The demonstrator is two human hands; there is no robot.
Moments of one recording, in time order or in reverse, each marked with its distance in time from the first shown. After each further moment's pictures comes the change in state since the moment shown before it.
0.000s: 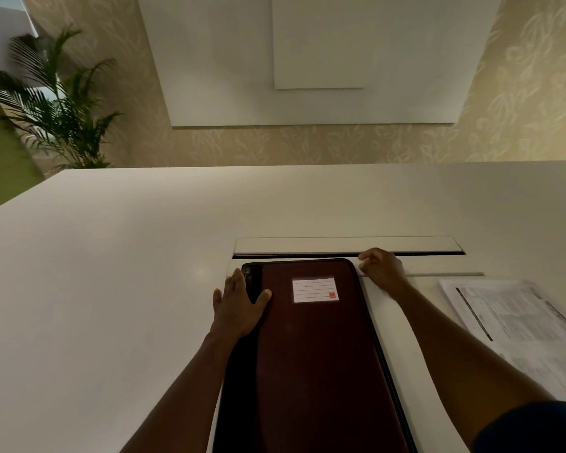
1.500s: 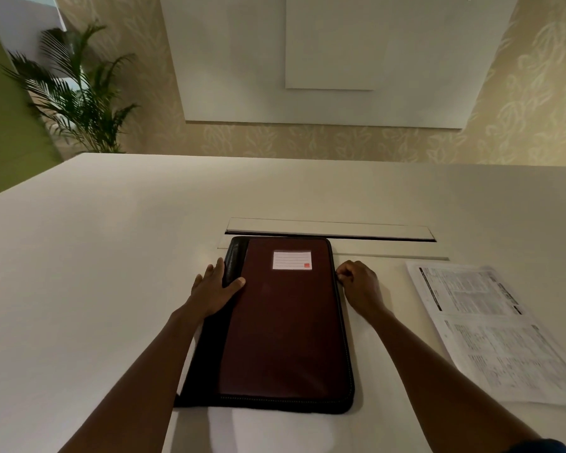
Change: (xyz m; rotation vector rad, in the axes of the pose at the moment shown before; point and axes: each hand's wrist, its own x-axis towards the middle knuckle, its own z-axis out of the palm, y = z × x) left_hand -0.073 0.005 -0.027 -0.065 -0.147 -0.073; right_hand -0.099 0.035 -0.010 -0.111 0.011 -0.318
